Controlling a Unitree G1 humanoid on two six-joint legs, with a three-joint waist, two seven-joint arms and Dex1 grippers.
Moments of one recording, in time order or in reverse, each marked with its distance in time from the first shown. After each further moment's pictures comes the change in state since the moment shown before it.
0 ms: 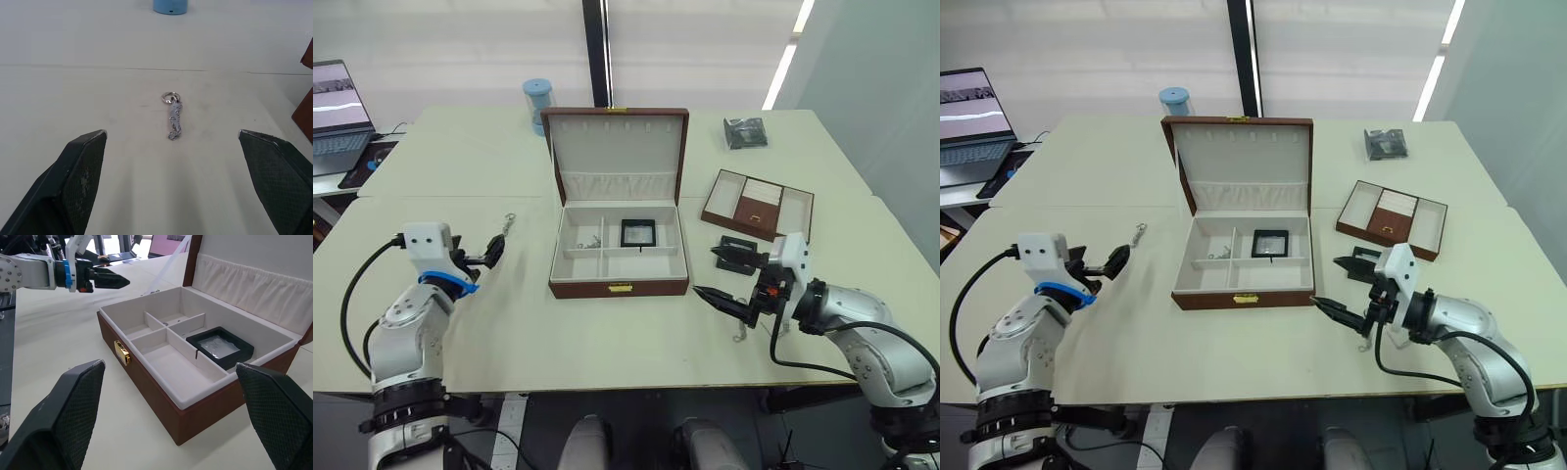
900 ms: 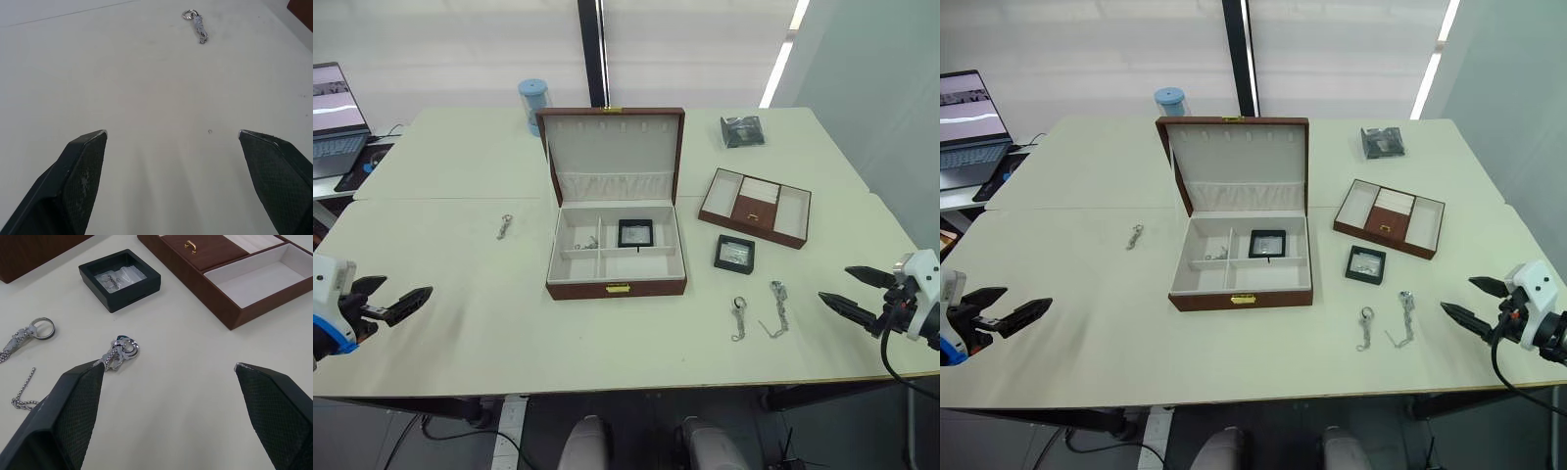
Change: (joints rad) left arm 0.393 0.407 0.216 -0.063 -0.108 0.113 -0.455; right arm 0.197 -0.317 -0.388 0.458 -0.055 -0.153 0.167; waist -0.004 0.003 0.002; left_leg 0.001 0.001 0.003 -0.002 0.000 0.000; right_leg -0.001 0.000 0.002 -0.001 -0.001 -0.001
